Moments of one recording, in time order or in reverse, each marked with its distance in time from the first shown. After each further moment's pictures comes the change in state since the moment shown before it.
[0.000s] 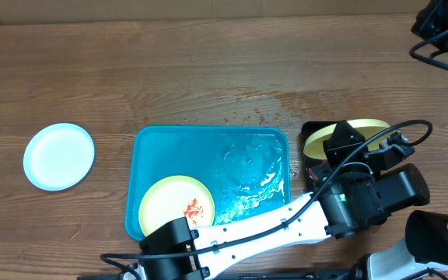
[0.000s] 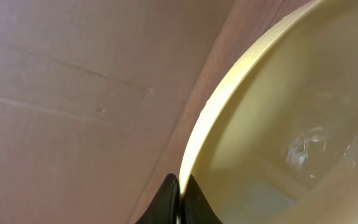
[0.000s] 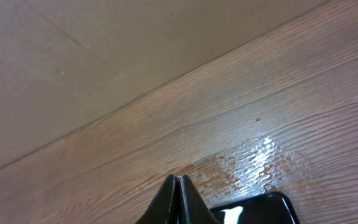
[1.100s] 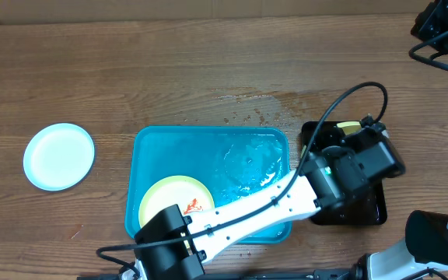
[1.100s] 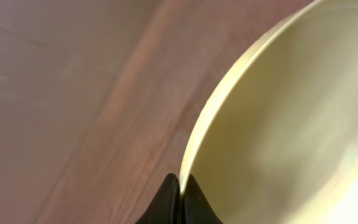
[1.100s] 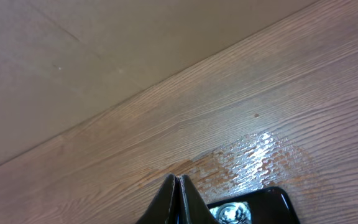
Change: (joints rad) left arm 0.098 0.001 0.007 -0.161 0.313 -0.277; right arm 0.000 0.000 0.000 -0.018 -0.001 -0.004
